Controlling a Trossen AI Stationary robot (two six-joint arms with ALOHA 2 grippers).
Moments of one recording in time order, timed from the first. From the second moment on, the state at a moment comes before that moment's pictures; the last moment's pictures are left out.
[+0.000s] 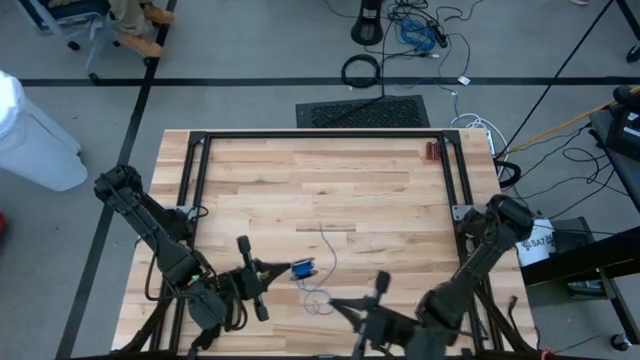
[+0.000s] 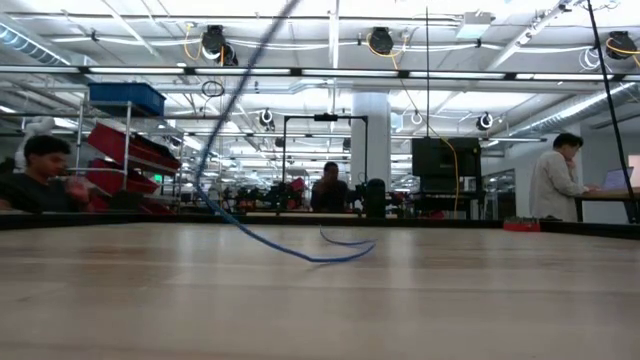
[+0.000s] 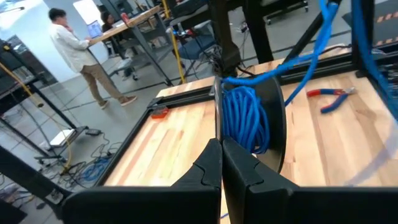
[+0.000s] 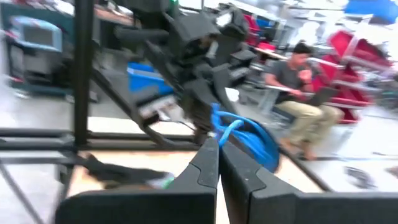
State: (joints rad) left arm -0.80 1.45 1.17 -0.17 -1.09 -0.05; right arm 0.84 1.83 1.55 0.14 1.24 -0.06
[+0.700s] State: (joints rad) left arm -0.90 1.45 1.25 -0.15 -1.05 0.02; right arm 0.81 1.85 1.55 -0.63 1.19 0.71
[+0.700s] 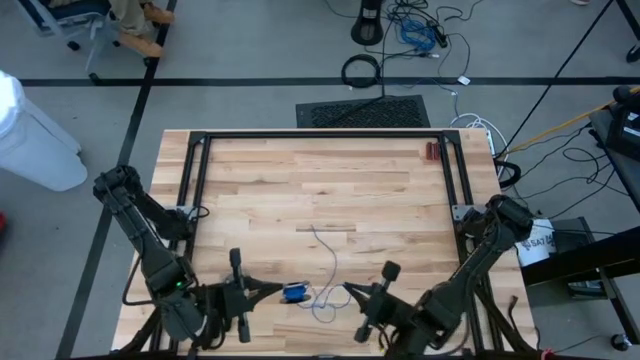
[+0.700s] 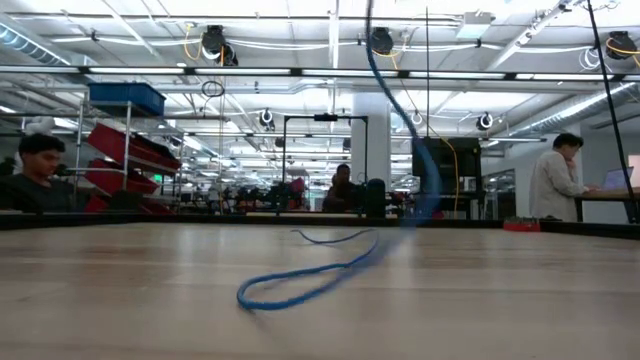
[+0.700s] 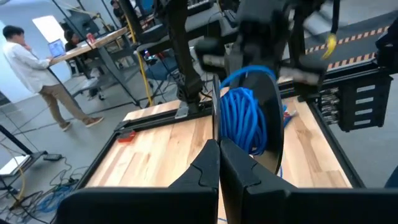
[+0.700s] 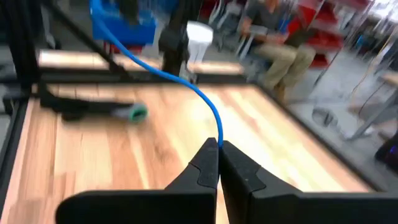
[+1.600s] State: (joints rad) left arm -0.90 1.45 1.25 -0.14 -1.11 0.04; right arm 0.75 1.89 1.55 -0.25 0.93 0.38
